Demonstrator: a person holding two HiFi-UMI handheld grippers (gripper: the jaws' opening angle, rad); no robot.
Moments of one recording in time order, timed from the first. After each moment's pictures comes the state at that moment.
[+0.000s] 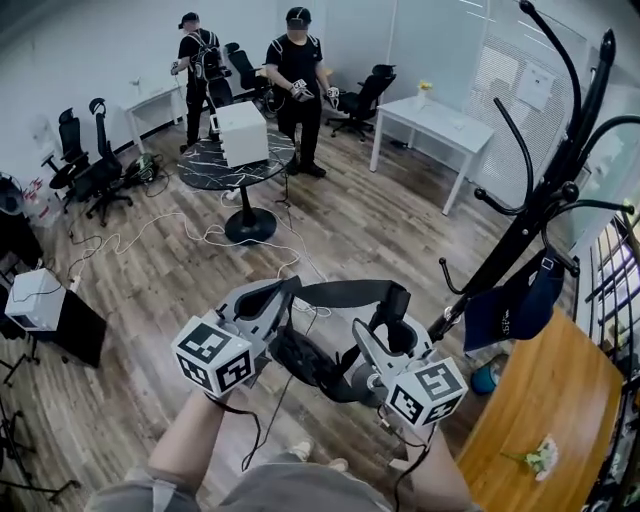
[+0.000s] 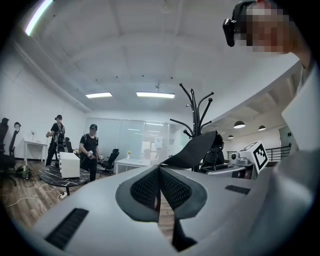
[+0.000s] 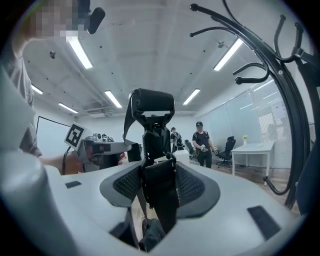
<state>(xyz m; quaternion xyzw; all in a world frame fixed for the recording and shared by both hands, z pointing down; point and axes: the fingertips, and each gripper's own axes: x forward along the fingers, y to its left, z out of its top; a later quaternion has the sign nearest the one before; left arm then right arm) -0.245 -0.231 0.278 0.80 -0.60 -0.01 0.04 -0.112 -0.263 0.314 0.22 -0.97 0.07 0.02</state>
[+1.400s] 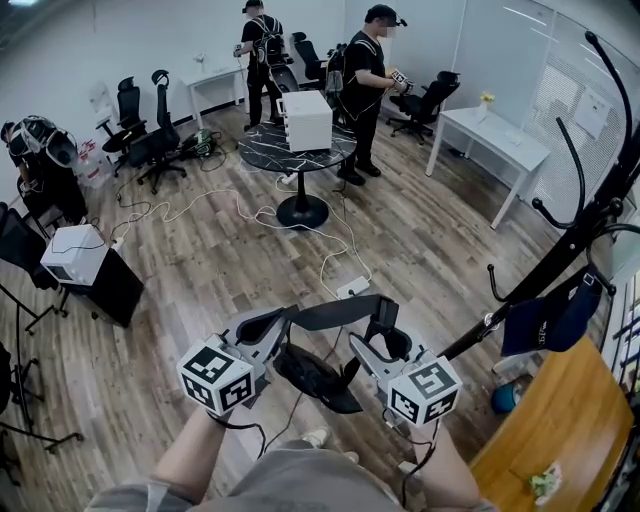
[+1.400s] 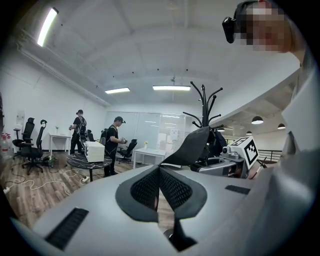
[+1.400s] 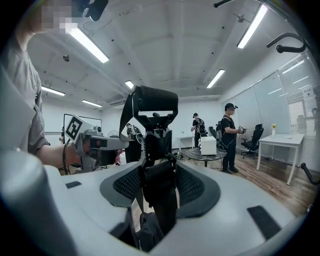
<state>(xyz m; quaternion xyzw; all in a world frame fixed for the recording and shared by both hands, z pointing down) -0.282 -0.113 0.328 0.73 -0.68 0.01 0.10 -0.174 -0.184 0.359 0.07 -0.99 0.06 0.10</state>
